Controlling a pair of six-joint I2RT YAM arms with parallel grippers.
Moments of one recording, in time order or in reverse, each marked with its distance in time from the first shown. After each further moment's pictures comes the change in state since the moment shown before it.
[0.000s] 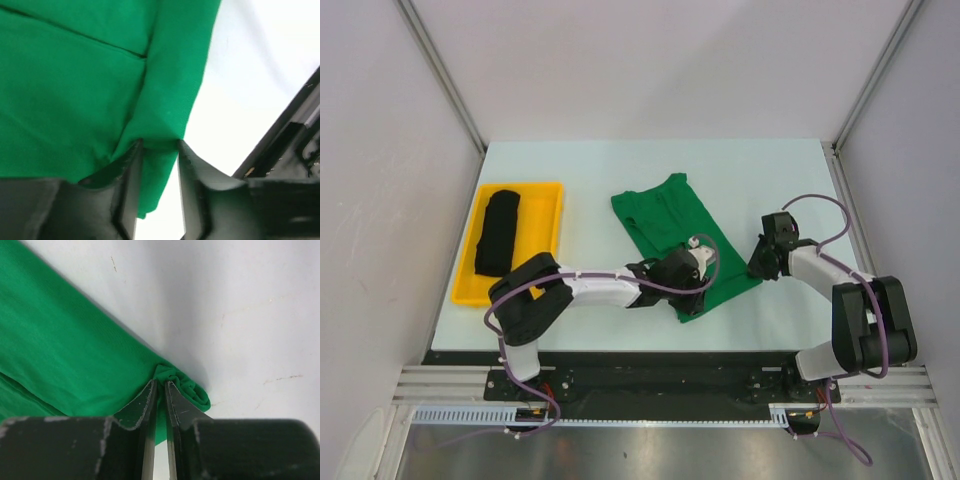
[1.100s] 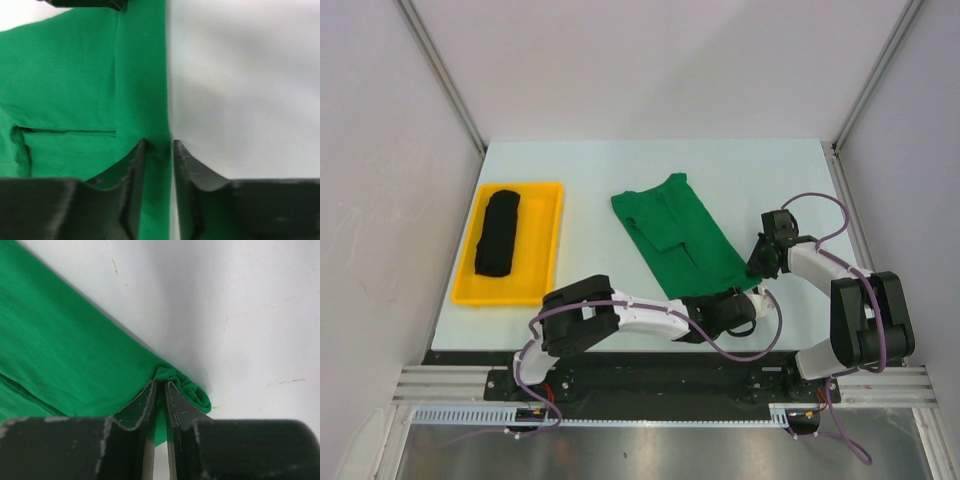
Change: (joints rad) left arm -0.296 0.253 0.311 -0.071 -0.619 0.600; right arm -0.002 0.030 0.029 -0.019 -0.014 -0.002
